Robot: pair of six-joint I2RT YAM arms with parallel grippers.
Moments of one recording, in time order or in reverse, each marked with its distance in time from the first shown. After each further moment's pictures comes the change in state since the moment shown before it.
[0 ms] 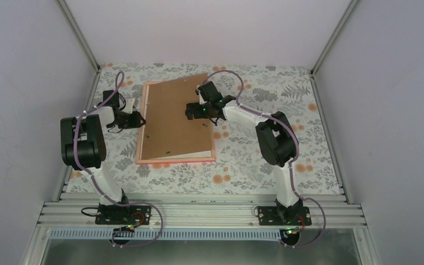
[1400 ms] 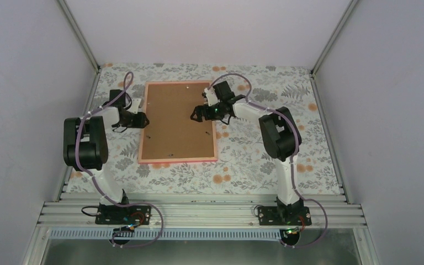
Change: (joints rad) left arm -0.063 -0.021 -0.016 0.024 -0.073 0.044; right arm -0.134 0.056 -0.045 0.017 -0.396 -0.154
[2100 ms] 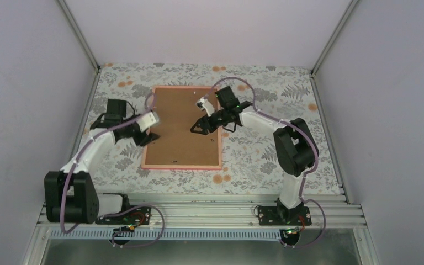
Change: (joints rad) left arm -0.108 -0.506 -0.175 -0.172 0.166 0.697; right arm 0.039 -0.275 -0.238 0.002 -0.224 -0.276
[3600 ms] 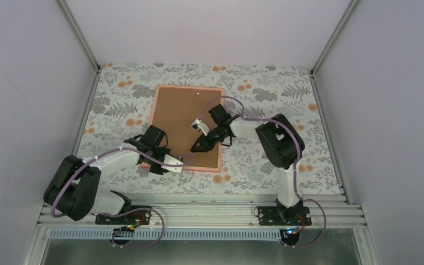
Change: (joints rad) left arm -0.468 0.030 -0.307 0.078 -0.168 0.525; right arm 0.061 0.159 -0.113 0.058 -0.102 -0.152
